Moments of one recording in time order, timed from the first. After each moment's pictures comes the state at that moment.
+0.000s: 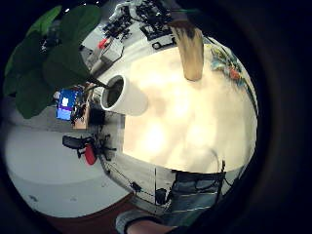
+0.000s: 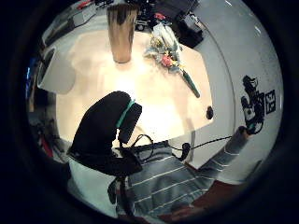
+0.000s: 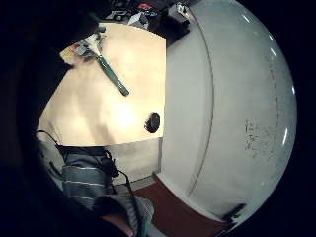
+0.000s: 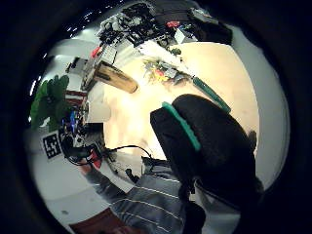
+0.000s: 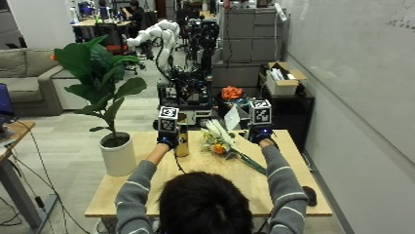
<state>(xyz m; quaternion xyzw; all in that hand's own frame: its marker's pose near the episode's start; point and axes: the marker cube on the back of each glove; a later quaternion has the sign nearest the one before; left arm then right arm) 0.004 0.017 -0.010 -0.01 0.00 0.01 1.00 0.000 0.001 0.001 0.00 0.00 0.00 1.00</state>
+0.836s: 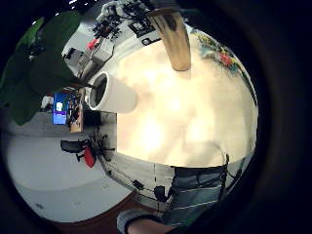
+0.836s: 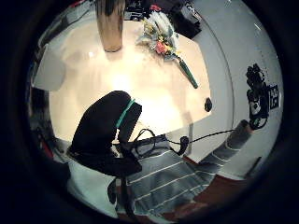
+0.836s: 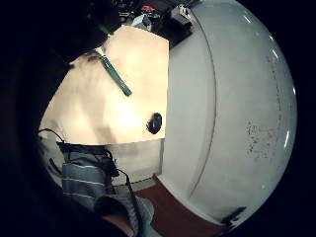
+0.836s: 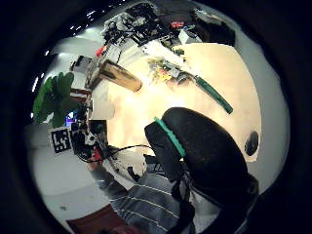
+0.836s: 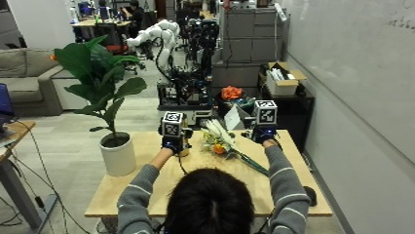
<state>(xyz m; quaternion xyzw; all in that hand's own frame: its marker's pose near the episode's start) 0.029 0.037 0.001 -0.02 0.03 0.03 1.00 0.019 0.011 0.001 -0.04 -0.02 0.04 1.00</state>
